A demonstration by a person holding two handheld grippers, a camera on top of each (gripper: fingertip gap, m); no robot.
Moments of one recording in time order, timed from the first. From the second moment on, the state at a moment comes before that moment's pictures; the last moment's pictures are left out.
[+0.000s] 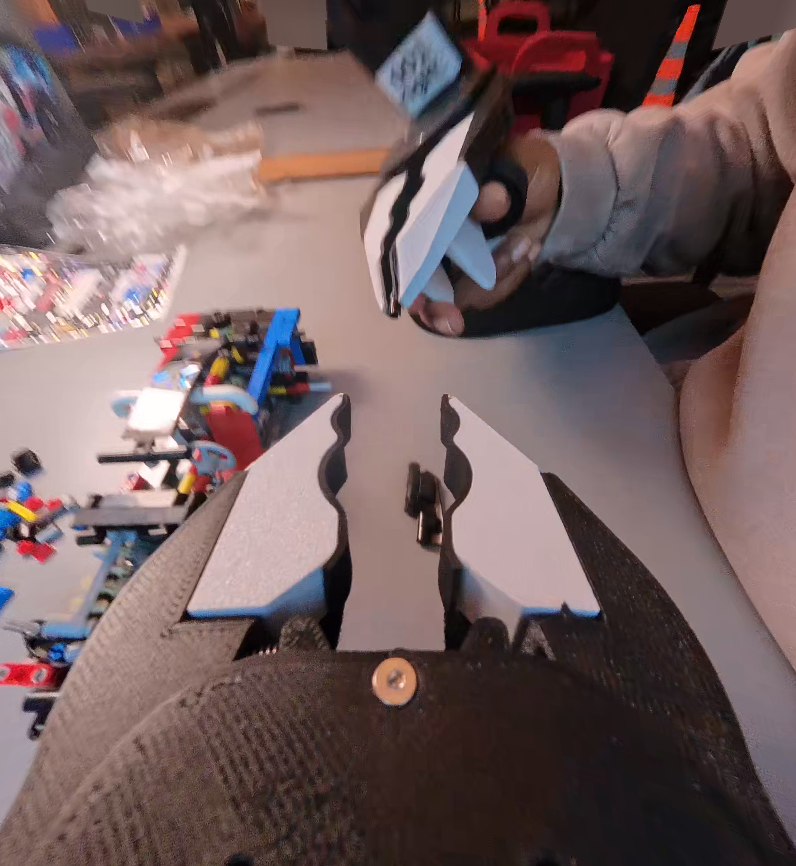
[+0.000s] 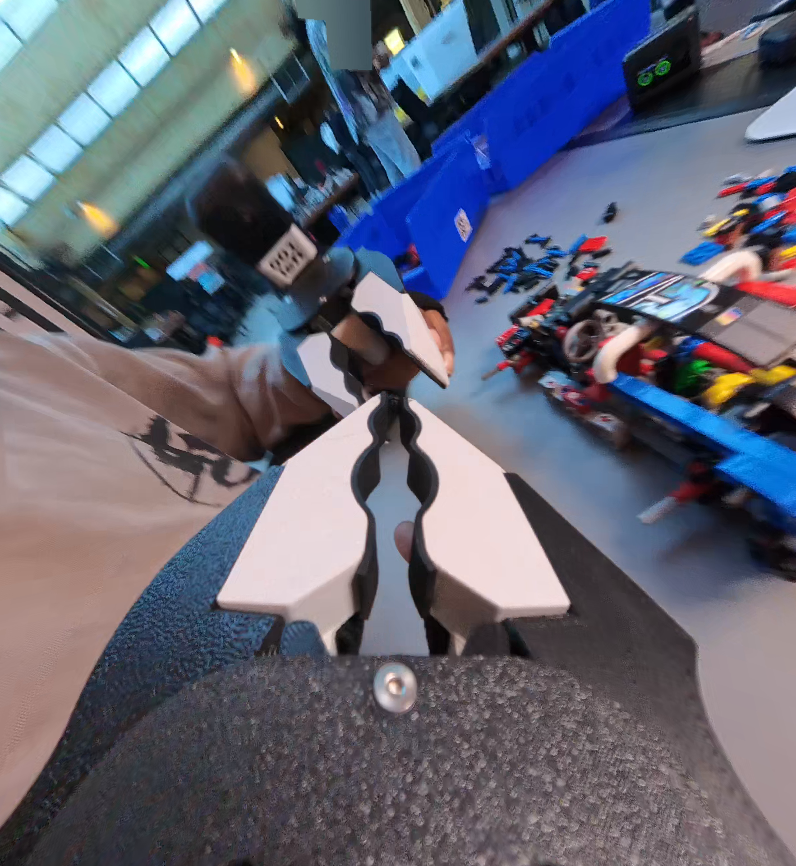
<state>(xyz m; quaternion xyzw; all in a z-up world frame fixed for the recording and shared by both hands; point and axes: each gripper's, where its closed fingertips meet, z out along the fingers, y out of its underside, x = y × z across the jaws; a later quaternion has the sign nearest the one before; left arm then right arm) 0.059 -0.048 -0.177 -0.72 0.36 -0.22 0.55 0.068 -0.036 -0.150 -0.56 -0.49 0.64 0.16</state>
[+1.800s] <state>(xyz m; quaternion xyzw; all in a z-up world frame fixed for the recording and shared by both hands) 0.060 -0.060 -0.258 -0.79 0.44 -0.18 0.39 0.063 -0.048 -0.255 -0.44 -0.87 0.17 0.12</state>
